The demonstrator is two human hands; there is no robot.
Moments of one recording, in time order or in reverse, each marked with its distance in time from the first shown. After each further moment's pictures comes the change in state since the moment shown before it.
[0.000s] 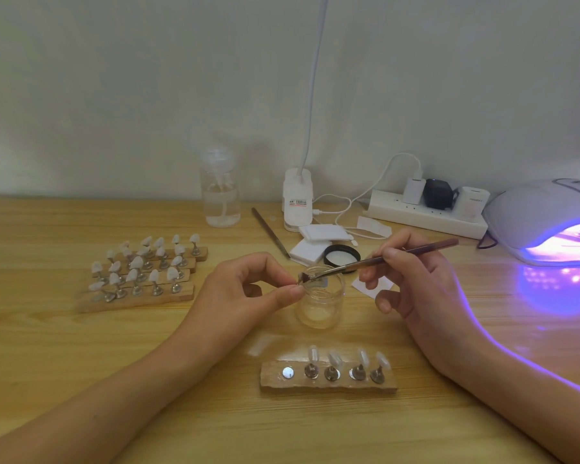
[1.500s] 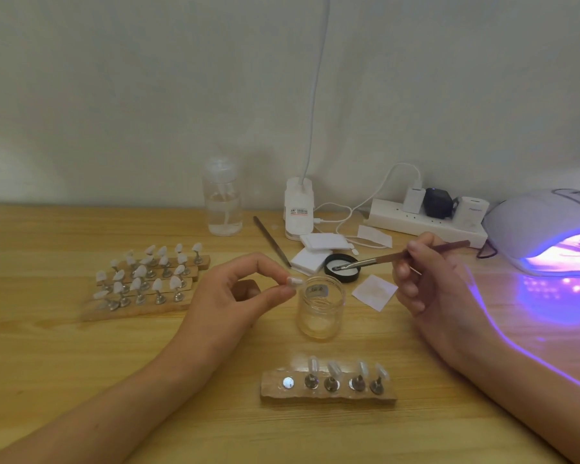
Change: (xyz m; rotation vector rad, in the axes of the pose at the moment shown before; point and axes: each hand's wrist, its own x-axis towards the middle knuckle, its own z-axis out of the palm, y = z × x) left_hand -0.001 0.001 -0.004 -0.047 0.064 0.078; right_hand 0.015 0.005 -0.025 0.226 0.065 0.023
